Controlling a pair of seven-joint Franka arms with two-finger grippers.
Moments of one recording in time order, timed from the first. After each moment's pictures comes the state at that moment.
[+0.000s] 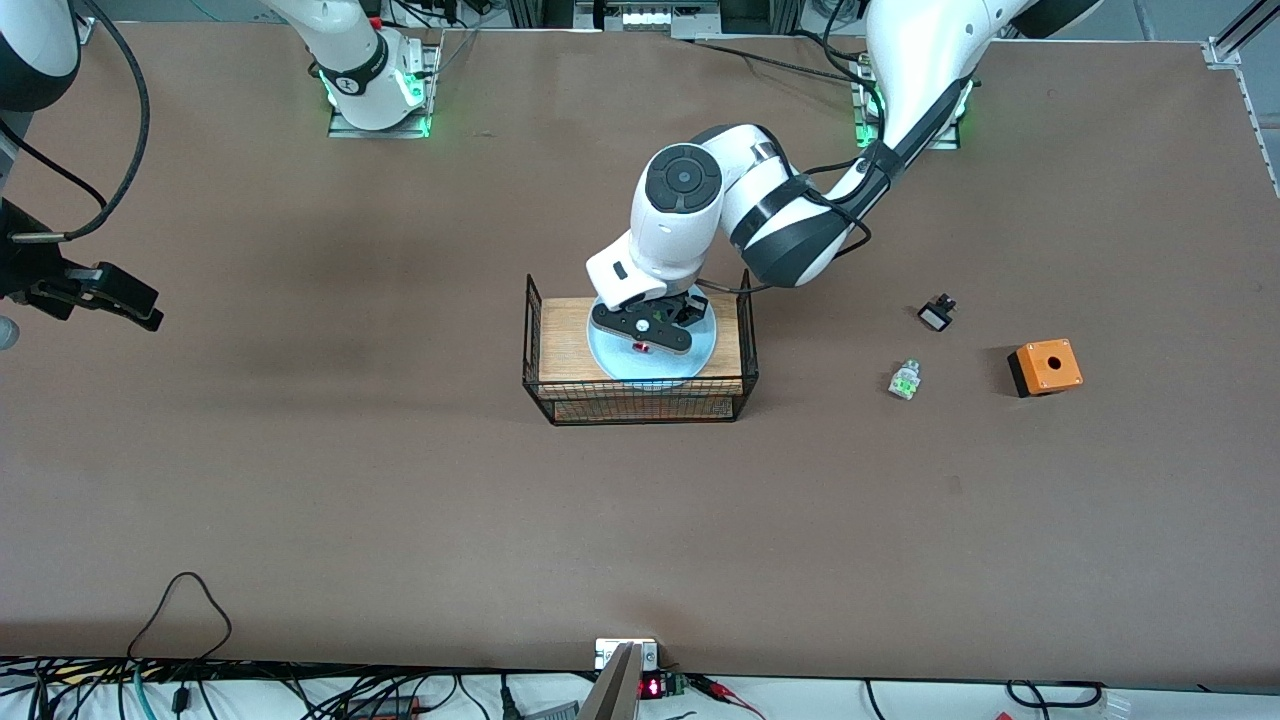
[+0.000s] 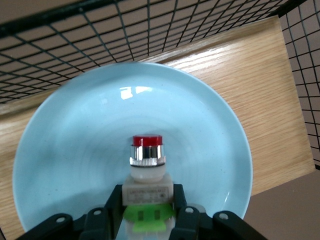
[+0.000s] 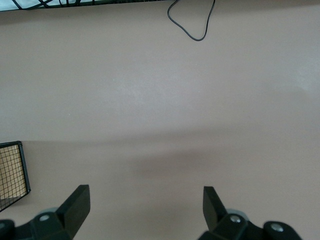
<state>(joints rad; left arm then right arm) -0.27 0.68 -0.62 -1.44 0.32 2.07 -0.64 0.15 0.16 -0.16 -1.46 -0.02 1.70 0.11</state>
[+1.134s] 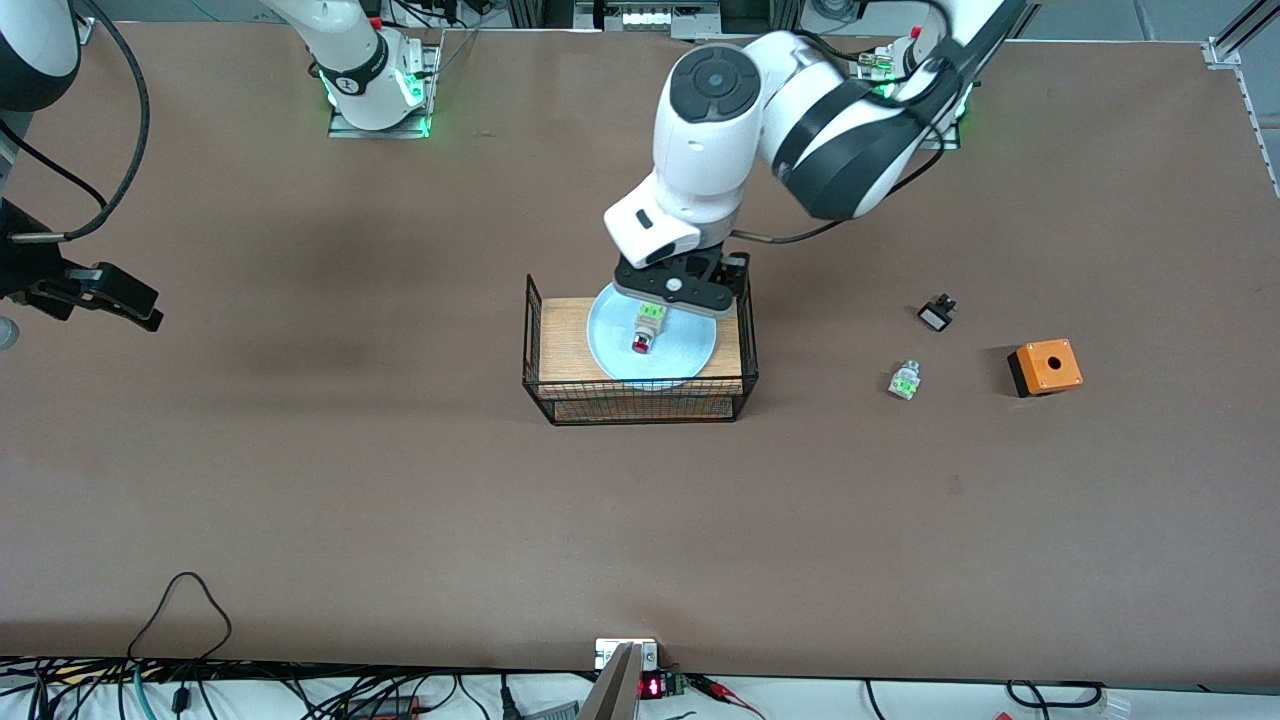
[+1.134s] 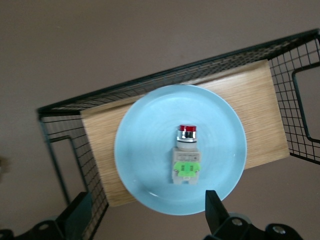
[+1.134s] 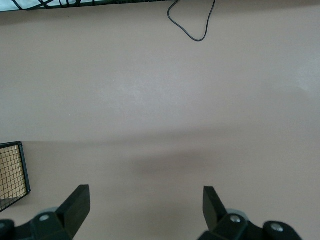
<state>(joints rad) -0.24 0.51 -0.62 -1.36 0.30 1.83 -0.65 0.15 0.16 -0.16 -1.46 -0.02 1.70 0.11</state>
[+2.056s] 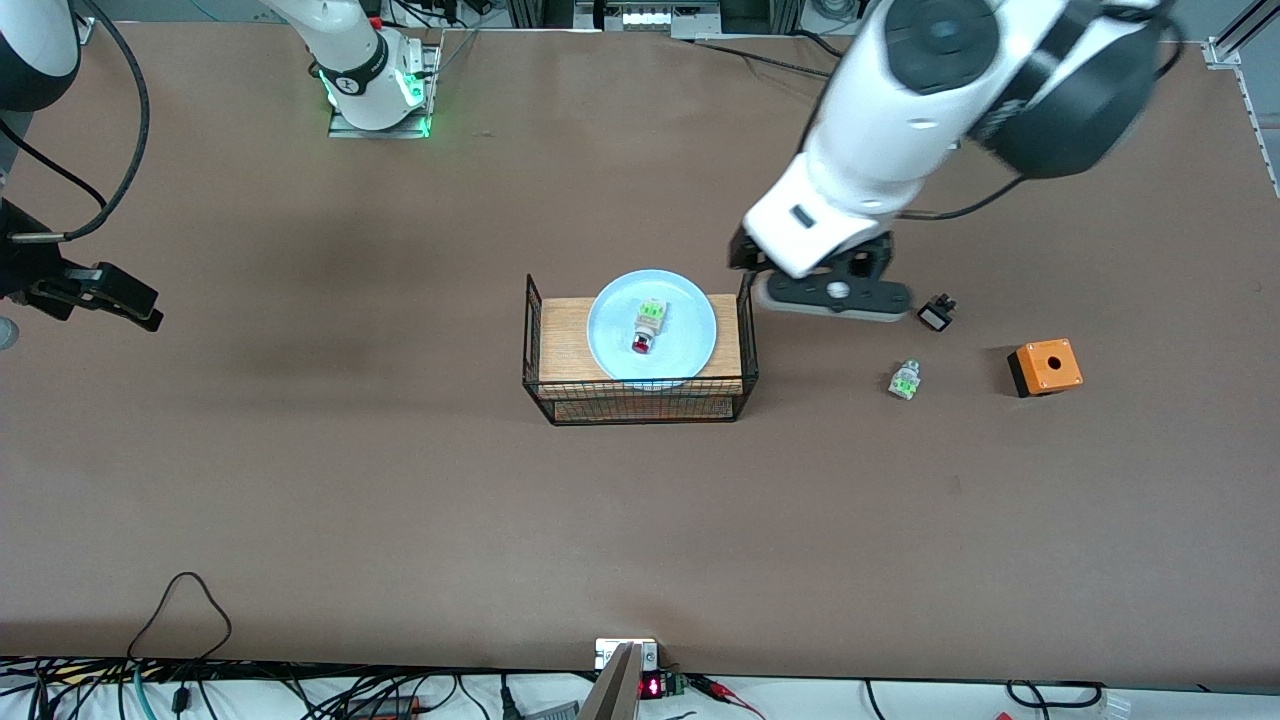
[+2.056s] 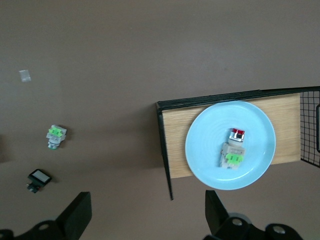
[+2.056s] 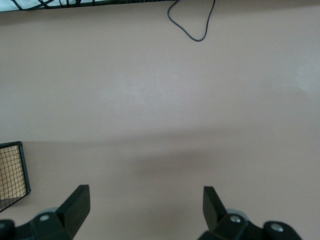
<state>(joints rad) -0.12 0.41 -0.51 -1.18 0.11 1.54 -0.53 0.15 0.16 -0.16 -1.46 -0.02 1.70 0.11</state>
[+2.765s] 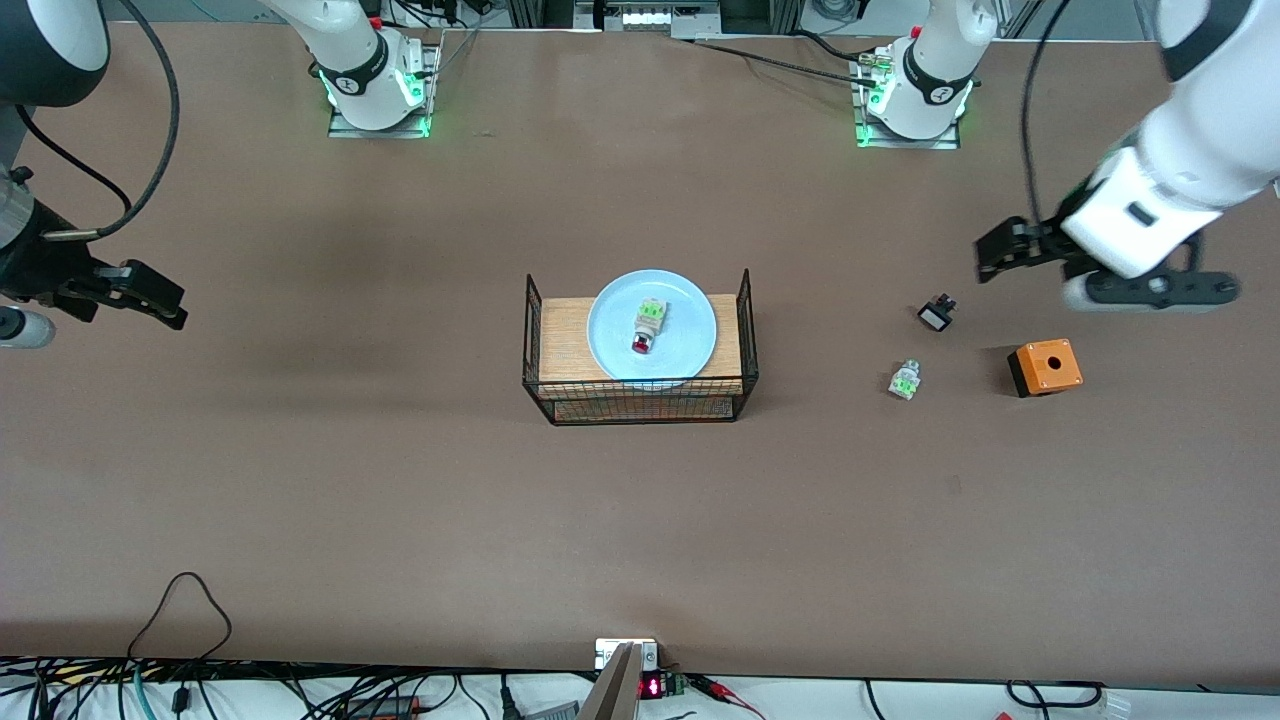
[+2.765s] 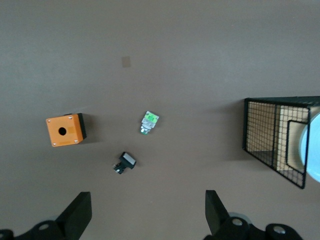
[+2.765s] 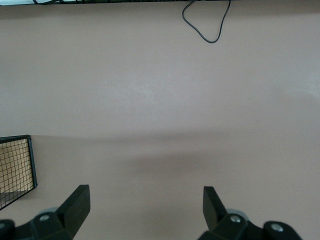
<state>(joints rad) -0.15 0.07 0.00 -1.56 -0.03 1.58 -0.15 0.19 0.16 -0.15 -1.46 -0.02 1.70 0.11</state>
